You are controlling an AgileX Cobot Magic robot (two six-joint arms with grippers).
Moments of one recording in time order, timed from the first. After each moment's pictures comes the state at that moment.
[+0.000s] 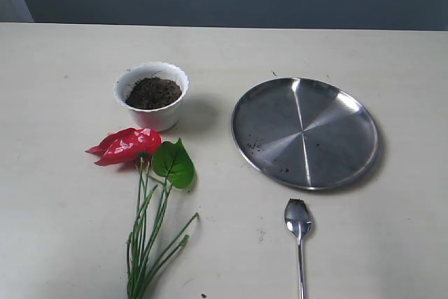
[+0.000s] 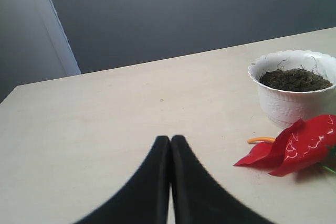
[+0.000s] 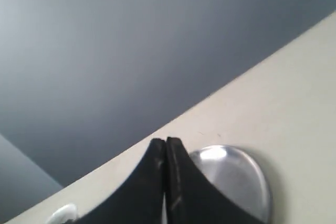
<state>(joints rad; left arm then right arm) -0.05 0.03 0.00 0.04 0.21 0.10 -0.08 0.00 -0.07 1.04 0.32 -0.37</state>
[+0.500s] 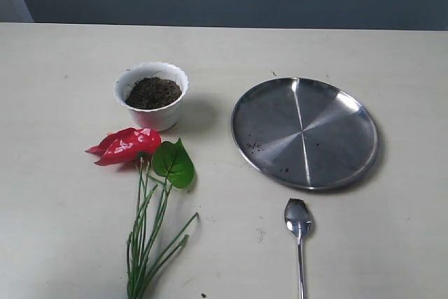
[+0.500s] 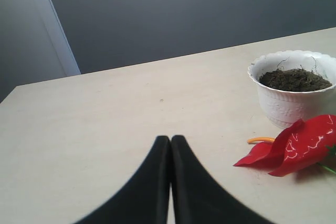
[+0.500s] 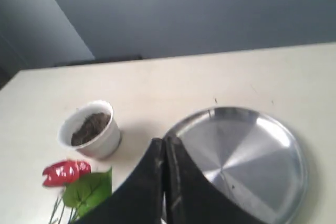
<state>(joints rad) -0.05 0.03 0.00 0.04 0.21 0.10 -0.08 0.71 -0.66 1.02 0.78 -0.74</state>
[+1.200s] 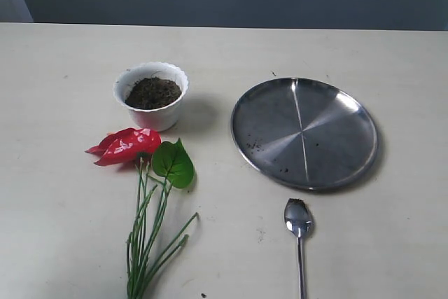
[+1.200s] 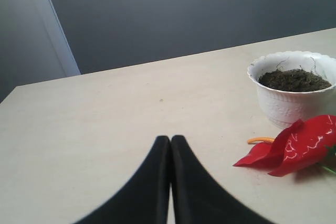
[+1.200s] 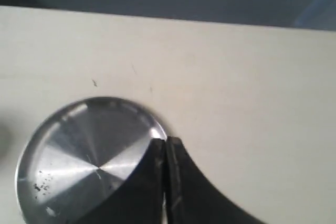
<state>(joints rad) -0.05 0.03 0.00 0.04 0.21 0.10 0.32 1.47 -1.67 -0.10 1.14 0.11</state>
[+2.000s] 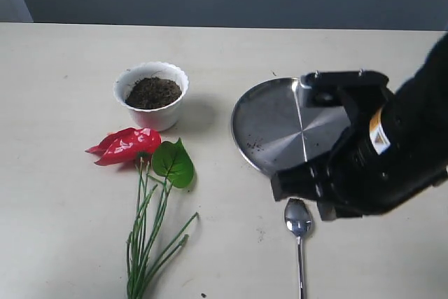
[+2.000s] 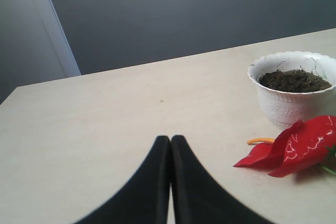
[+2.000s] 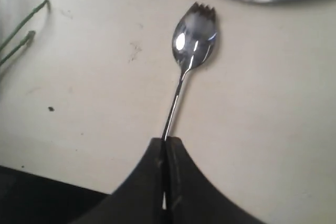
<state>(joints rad) -0.05 0.03 0.00 0.04 0.21 0.10 0.91 1.28 -0.83 0.05 0.96 0.55</state>
